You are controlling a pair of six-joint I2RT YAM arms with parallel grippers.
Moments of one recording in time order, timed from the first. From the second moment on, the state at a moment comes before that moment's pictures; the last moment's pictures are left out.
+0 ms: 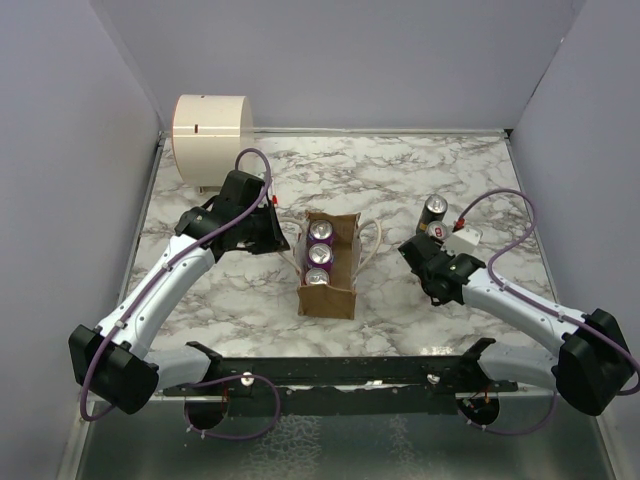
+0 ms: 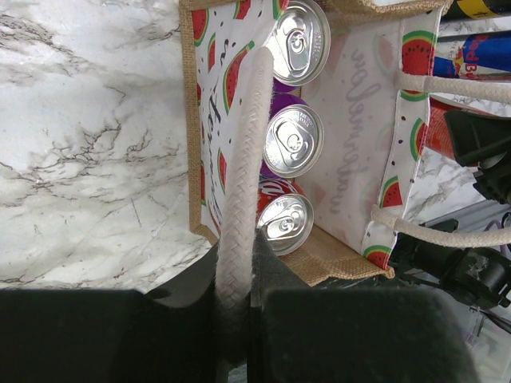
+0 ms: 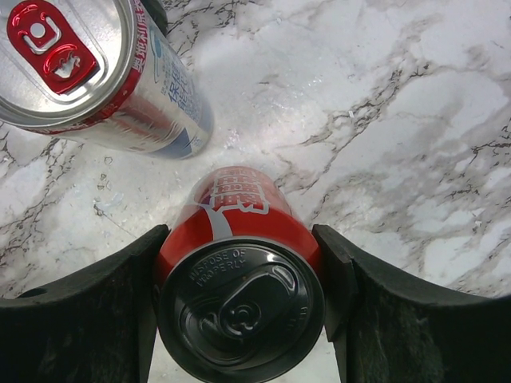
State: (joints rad) left arm -0.47 1.21 1.17 -0.85 0.19 -0.63; right arm 0.66 1.16 0.68 -0.71 0.80 1.09
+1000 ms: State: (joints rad) left arm -0.47 1.27 1.20 -0.87 0.19 -0.62; right arm 0.66 0.94 1.30 -0.66 0.48 0.48
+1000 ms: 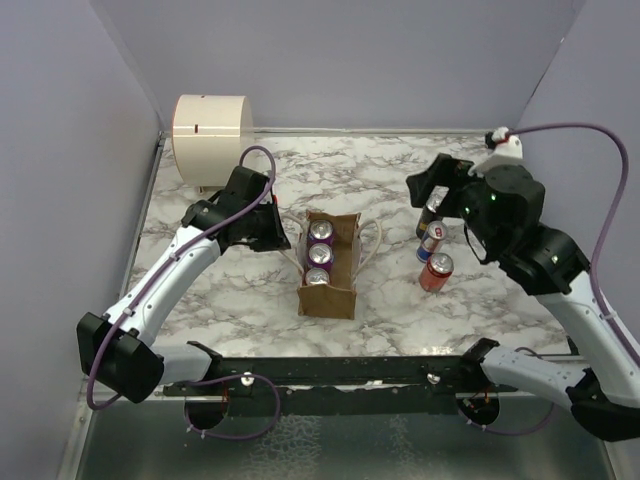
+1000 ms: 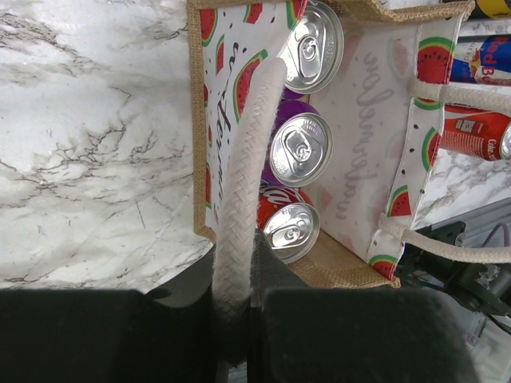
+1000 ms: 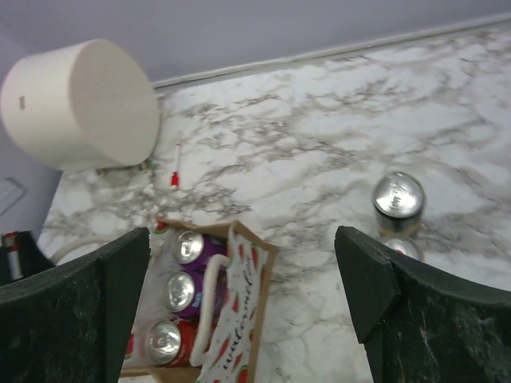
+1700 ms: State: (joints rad) left arm -0.47 1.24 1.19 -0.87 0.19 -0.63; right arm 0.89 1.57 1.62 -0.77 0.01 0.50
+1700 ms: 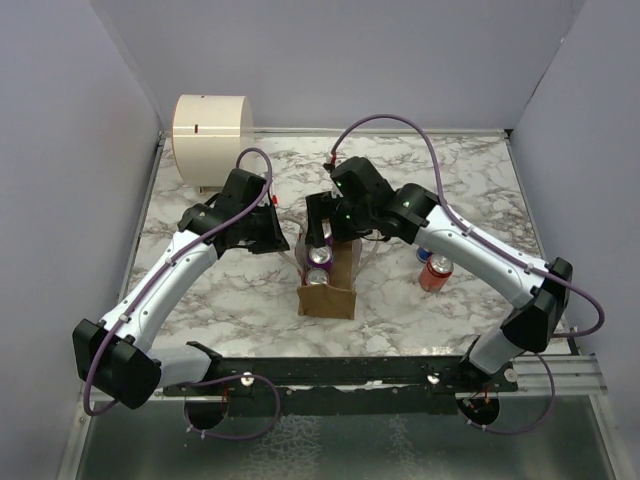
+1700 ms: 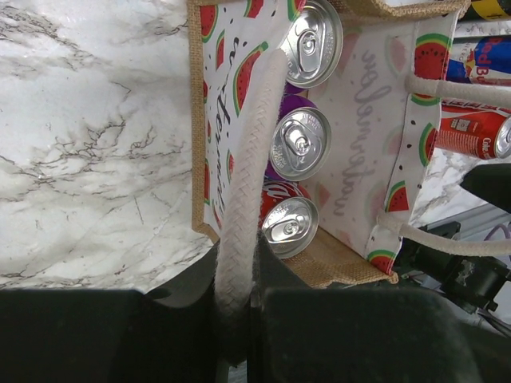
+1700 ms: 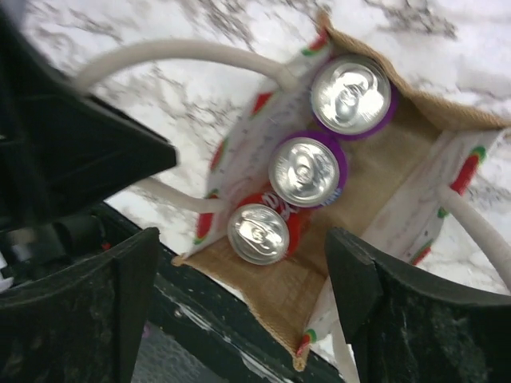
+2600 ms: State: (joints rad) left arm -0.47 1.24 1.18 -0.88 0.19 -0.62; right arm 0.89 1.90 1.62 -0.85 0.07 0.78
